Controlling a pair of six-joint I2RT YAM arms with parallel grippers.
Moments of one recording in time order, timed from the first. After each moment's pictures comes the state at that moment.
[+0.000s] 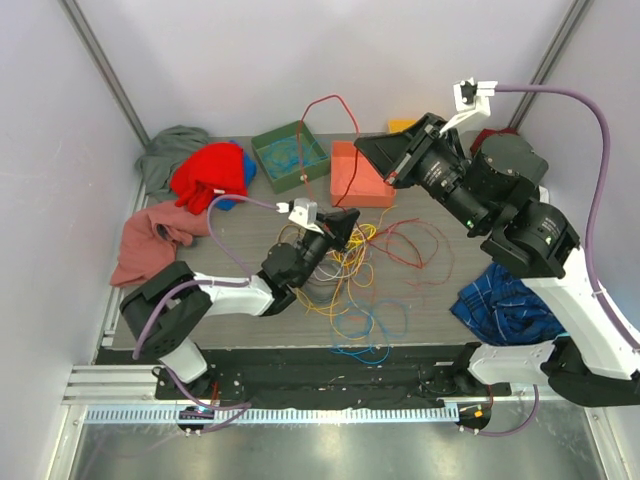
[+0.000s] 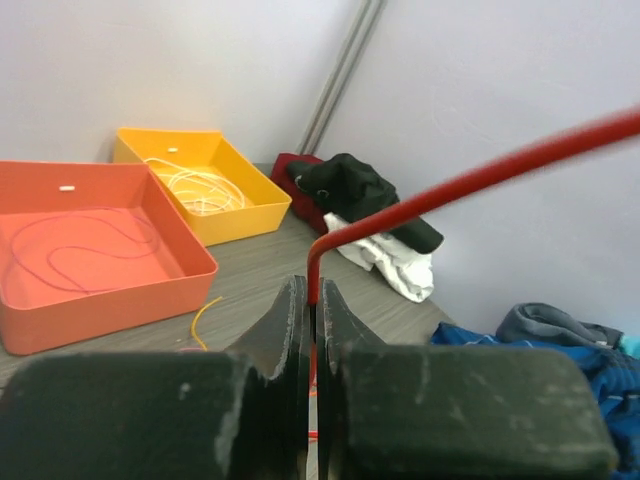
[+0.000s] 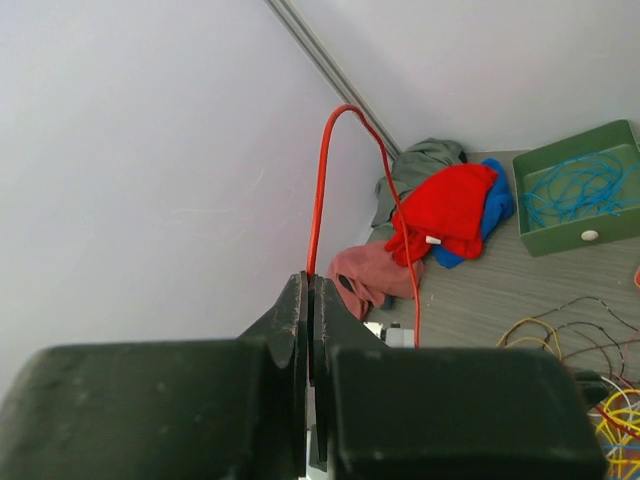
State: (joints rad) left arm -0.93 1.62 0.69 1.26 -0.26 -0.35; right arm 0.87 1.20 1.81 -0.52 0.22 0.64
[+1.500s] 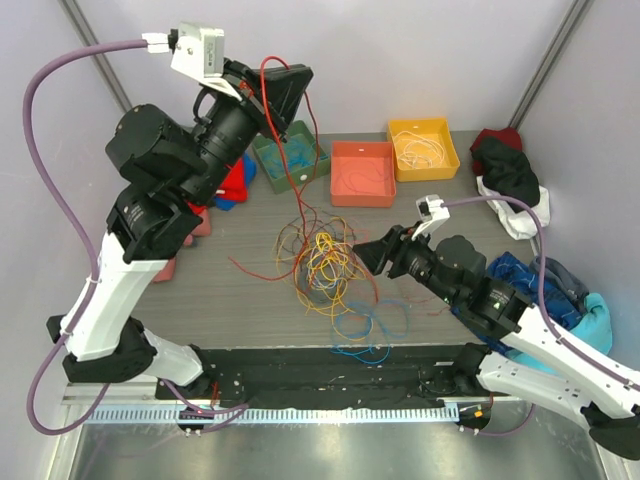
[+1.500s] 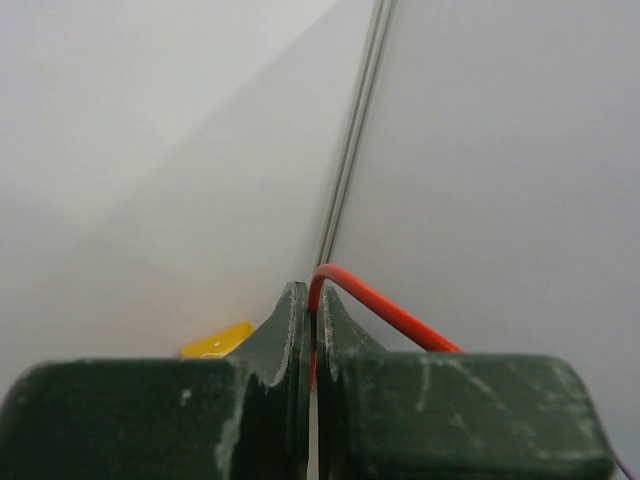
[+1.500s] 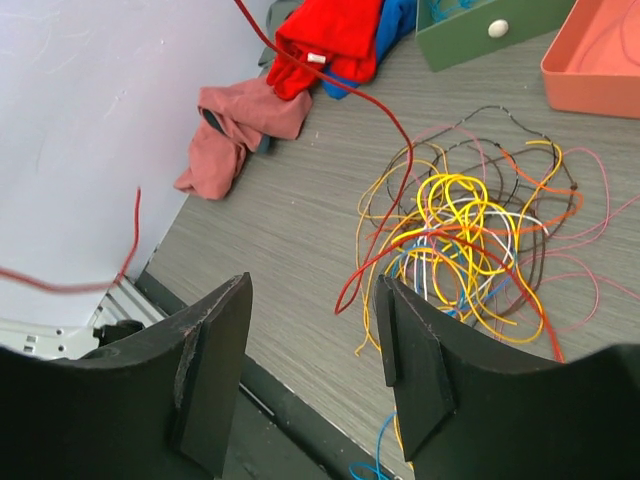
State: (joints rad) left arm -0.93 1.41 2.16 -0.33 -0.22 -0.13; right arm 0.87 0.76 0.82 -0.21 0.17 0.60
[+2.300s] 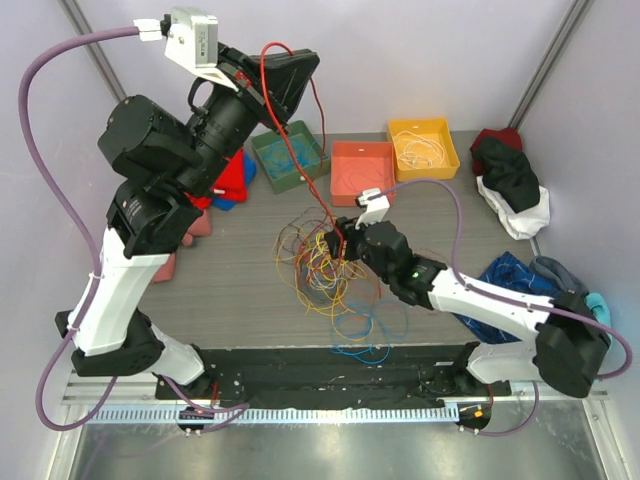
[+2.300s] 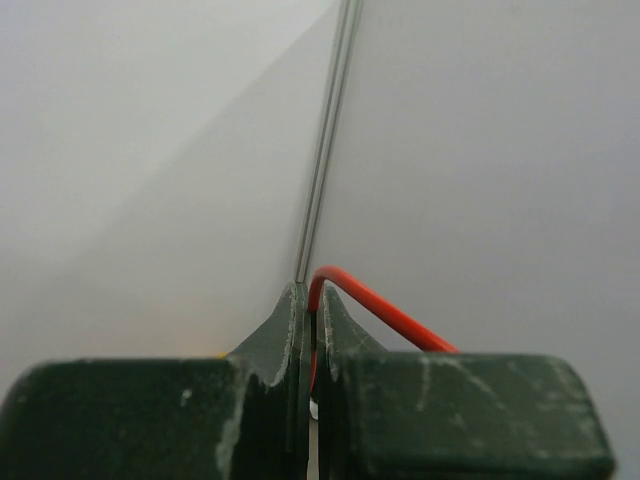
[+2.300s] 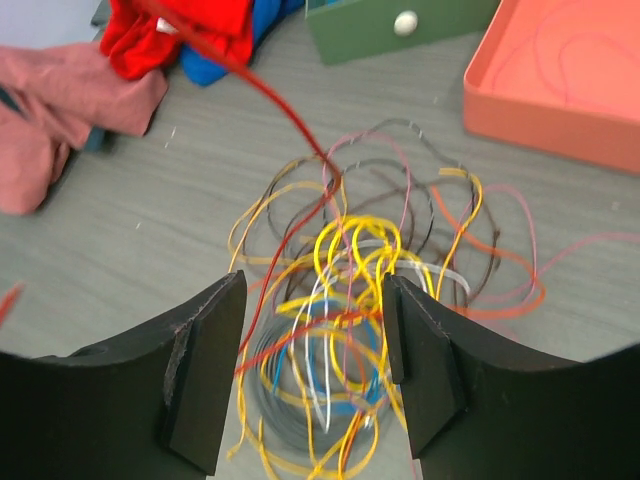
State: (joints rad) left arm -0.93 1.47 2.28 -0.32 -0.15 -0.12; right arm 0.87 1.24 0.77 0.18 0.33 0.40
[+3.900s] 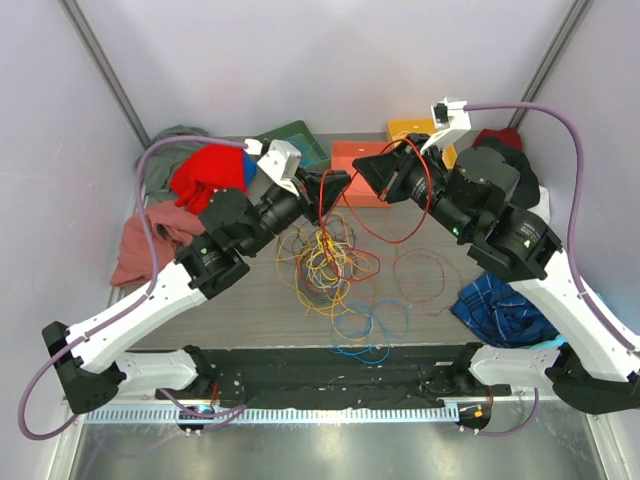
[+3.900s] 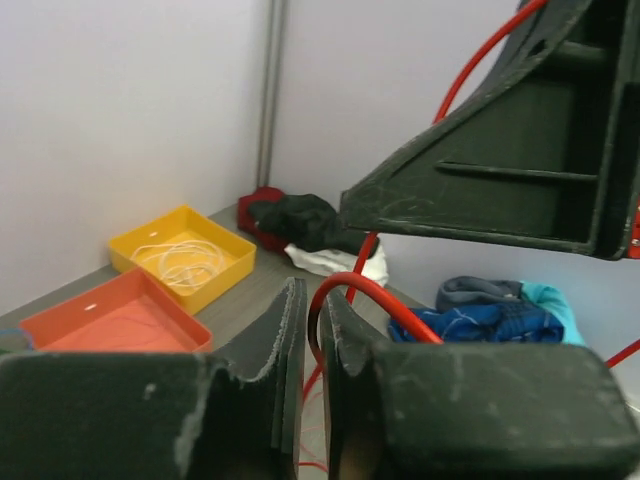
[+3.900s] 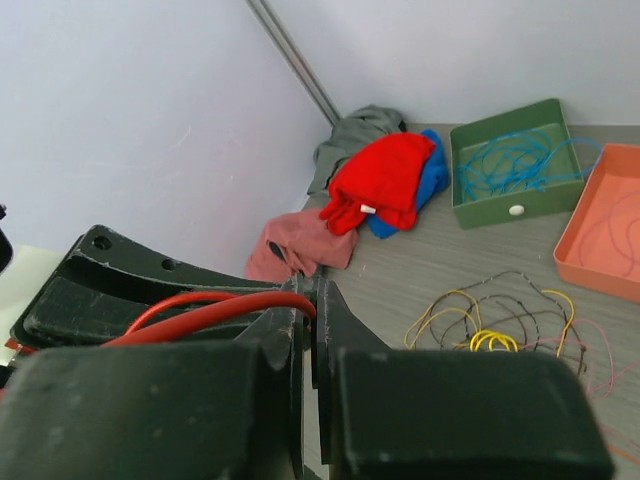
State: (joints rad) left arm -0.92 1.16 1.24 0.17 -0.04 -0.15; right arm 0.84 1.15 1.63 -0.48 0.21 0.52
